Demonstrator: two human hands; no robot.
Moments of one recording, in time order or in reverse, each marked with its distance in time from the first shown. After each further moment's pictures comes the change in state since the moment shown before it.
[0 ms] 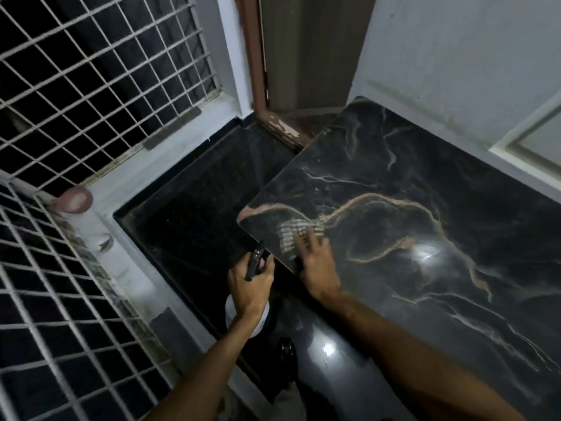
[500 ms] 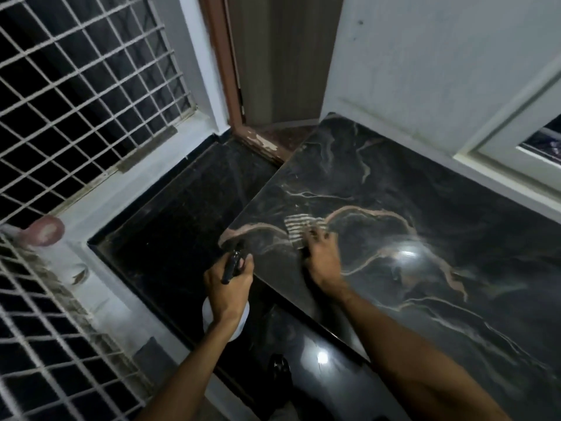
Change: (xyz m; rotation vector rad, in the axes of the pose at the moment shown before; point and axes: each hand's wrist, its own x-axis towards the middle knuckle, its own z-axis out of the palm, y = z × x) left_hand 0.041 0.036 -0.008 0.059 -0.032 0.144; right_hand 0.037 0.049 -0.031 0.002 0.118 0.225
